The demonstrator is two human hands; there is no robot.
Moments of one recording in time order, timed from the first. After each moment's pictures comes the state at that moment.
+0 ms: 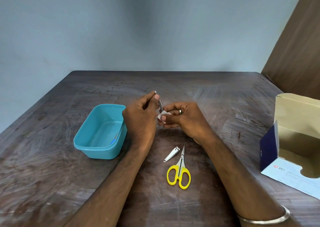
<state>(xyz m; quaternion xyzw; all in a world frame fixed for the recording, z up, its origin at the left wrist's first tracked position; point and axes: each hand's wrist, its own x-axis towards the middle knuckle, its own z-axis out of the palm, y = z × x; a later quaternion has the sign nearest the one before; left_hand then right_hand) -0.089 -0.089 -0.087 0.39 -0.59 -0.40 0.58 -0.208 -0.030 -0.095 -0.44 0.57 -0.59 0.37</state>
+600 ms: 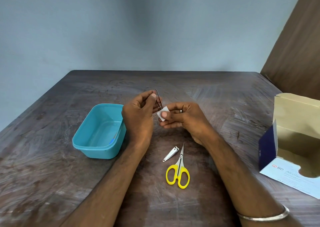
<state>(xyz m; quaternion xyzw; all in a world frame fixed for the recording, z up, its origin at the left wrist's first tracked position) -0.091 -0.093 -0.087 0.37 -0.53 -0.50 0.58 -0.210 -0.027 -0.093 -0.40 0.55 -0.60 0.42</state>
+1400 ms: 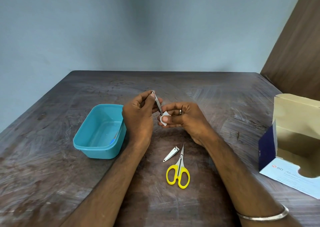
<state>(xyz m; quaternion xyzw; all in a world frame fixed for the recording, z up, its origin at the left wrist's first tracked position) -0.090 -0.092 -0.085 0.36 -0.53 -0.51 0.57 -0.207 -0.027 -0.092 -0.41 0.53 -0.62 0.42</state>
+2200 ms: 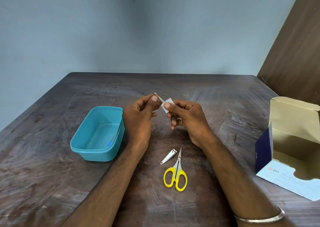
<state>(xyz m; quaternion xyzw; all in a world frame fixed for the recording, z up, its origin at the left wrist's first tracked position) -0.090 -0.092 -0.086 0.36 -0.55 -0.52 0.55 -0.212 -0.028 -0.090 -0.40 0.54 -0.66 0.34</state>
